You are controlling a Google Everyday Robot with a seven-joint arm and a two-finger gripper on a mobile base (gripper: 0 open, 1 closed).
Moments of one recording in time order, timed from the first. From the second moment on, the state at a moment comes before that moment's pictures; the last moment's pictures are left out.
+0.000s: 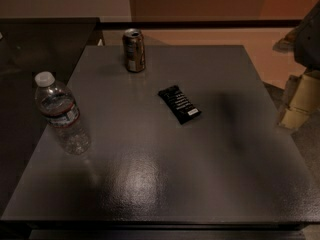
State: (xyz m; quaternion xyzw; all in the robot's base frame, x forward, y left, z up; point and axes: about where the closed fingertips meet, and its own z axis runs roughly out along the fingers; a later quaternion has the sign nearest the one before) arm 0.438 -0.217 0.976 -0.60 0.78 -0.03 0.16
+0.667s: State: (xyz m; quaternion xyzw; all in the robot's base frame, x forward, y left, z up) arm 0.442 -0.194 0.973 -0.61 0.78 -0.02 0.16
